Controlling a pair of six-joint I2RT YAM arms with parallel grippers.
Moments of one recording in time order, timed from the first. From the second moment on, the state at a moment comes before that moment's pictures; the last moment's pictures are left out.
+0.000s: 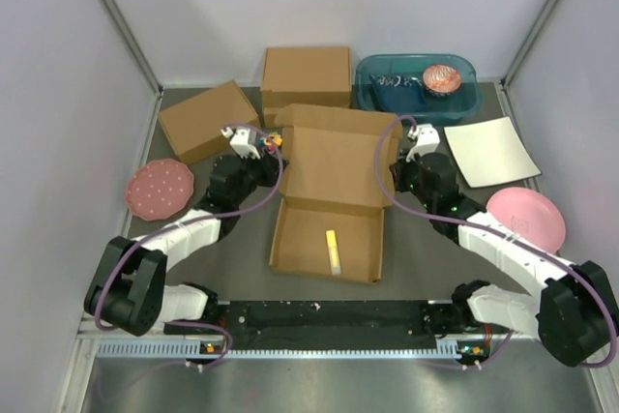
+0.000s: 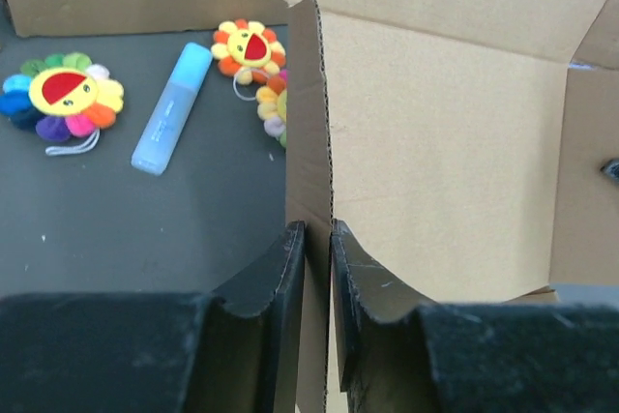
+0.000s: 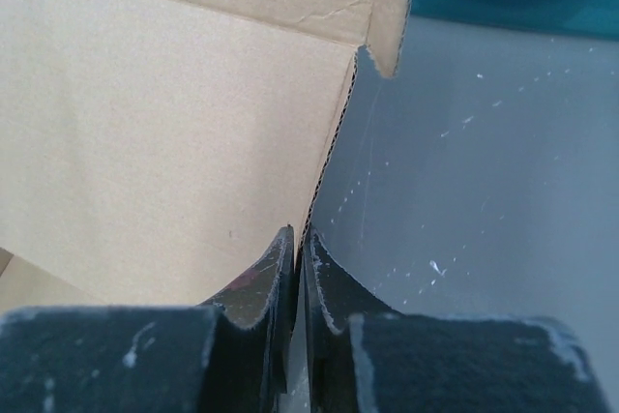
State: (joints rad) left arm -0.36 1.29 0.59 0.52 0.19 -0.47; right arm 0.49 1.11 0.62 0.16 0.15 0.22
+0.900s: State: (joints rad) left arm -0.43 1.28 0.34 0.99 -0.02 -0.34; right arm 0.41 1.25 1.04 -0.54 -0.07 0.21
